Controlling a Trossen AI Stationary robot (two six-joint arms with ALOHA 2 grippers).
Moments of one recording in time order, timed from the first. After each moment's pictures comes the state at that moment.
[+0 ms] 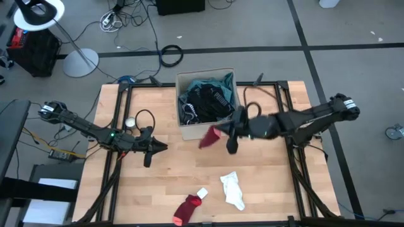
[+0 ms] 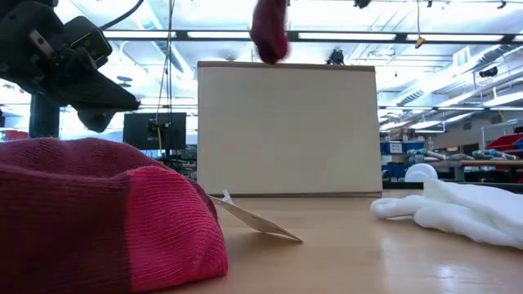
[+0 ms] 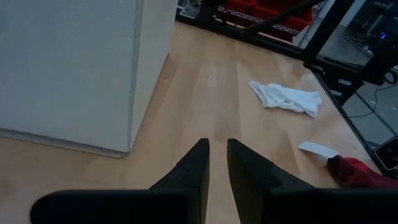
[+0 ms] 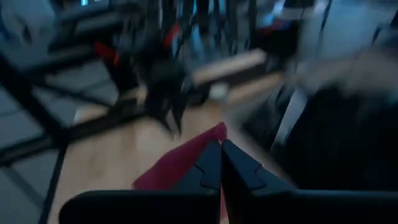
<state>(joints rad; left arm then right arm) -0.36 0.69 0.11 0.28 -0.36 -0.43 0.27 1.28 1.16 -0.24 0.51 0.37</state>
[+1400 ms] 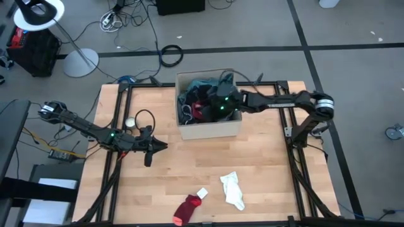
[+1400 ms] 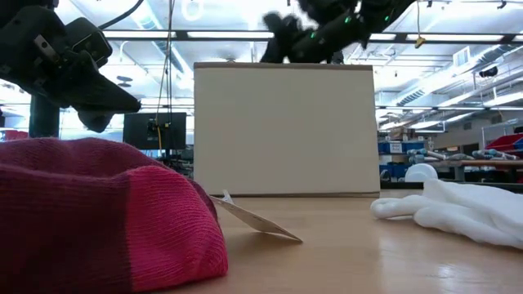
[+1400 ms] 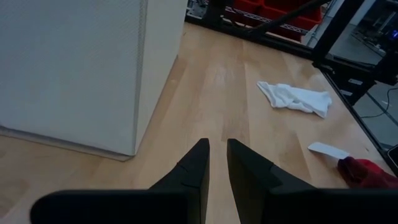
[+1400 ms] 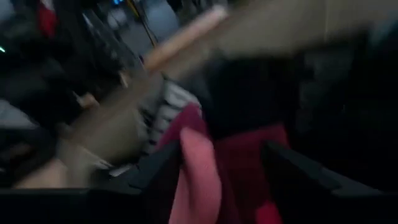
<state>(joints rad) -0.36 0.69 0.11 0.27 -0.39 -0.42 -0.24 1.63 1.16 0.03 0.01 0.45</state>
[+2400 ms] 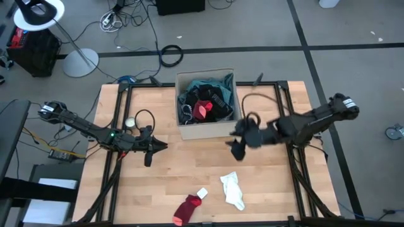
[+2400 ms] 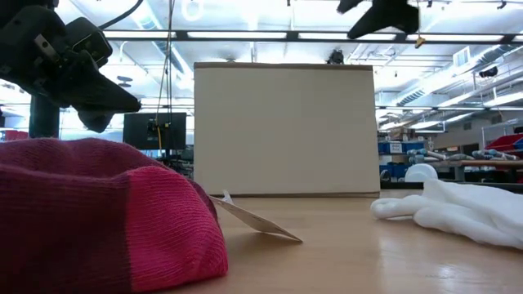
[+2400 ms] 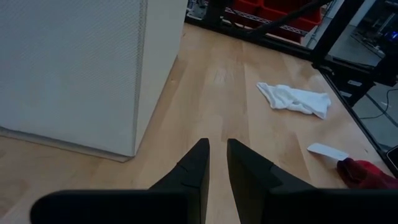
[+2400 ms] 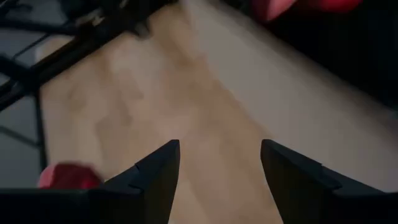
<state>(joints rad) -0.36 0.69 0.11 0.27 -0.39 -0.42 0.33 1.28 1.16 -0.66 0.45 0.79</state>
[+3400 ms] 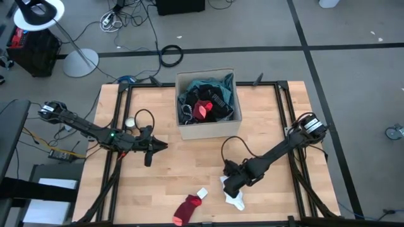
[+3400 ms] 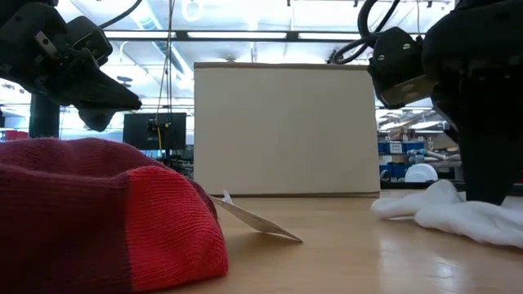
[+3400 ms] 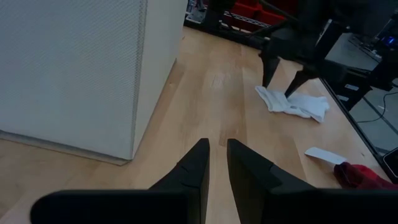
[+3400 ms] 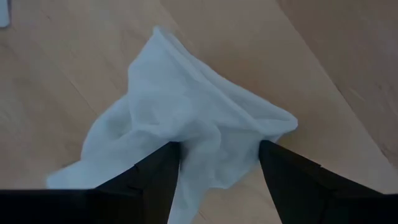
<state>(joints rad) -0.36 0.69 0.11 0.29 -0.39 -0.42 0.55 1.87 1.16 -0.65 0.09 1.22</state>
